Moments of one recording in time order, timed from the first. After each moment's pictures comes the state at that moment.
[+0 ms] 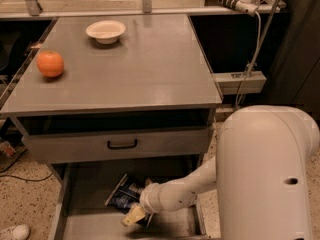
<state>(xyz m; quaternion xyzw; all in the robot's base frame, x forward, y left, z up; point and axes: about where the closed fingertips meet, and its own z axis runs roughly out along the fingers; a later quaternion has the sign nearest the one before) 0.483 0.085 0.401 -0.48 0.81 0.19 0.29</state>
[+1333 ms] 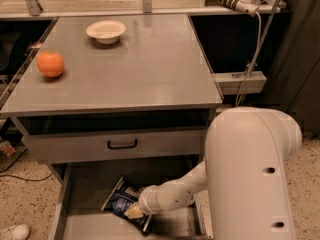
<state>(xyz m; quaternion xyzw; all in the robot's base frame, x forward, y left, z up) 0.484 0.094 0.369 -0.48 0.81 0.20 0.27</state>
